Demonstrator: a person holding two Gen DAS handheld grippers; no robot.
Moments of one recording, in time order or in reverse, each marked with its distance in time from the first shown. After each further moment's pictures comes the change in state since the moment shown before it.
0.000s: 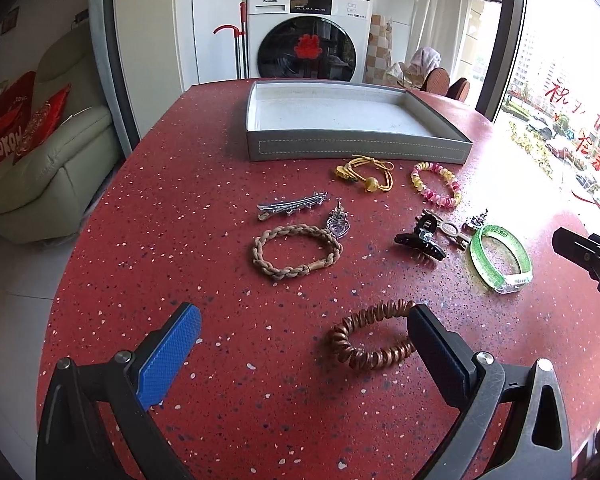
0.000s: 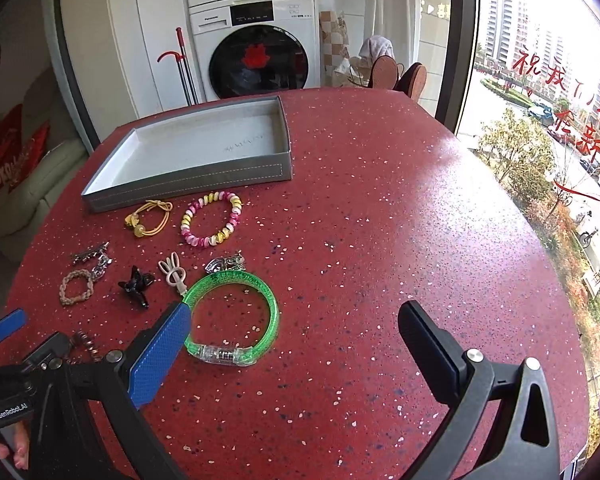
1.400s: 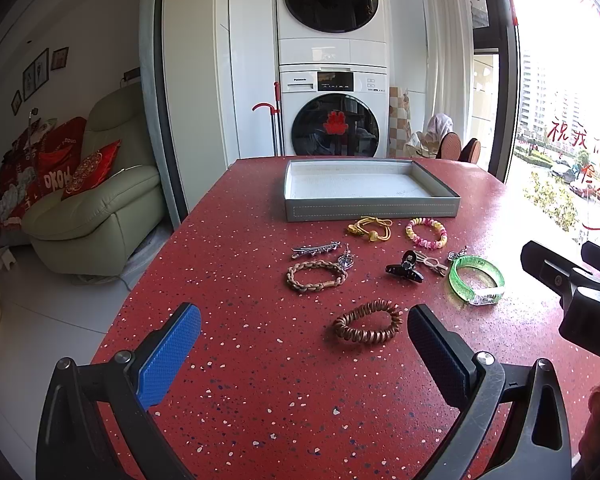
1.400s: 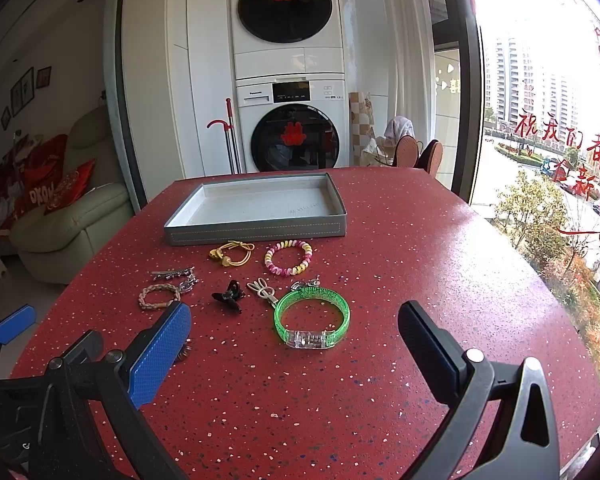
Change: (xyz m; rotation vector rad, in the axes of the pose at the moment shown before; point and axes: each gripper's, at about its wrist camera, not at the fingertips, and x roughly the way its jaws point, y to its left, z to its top) left arm -0.086 -0.019 -0.044 -0.019 -0.308 0.139; right arm -0.087 0.050 -0.058 -0.060 -0.339 0.082
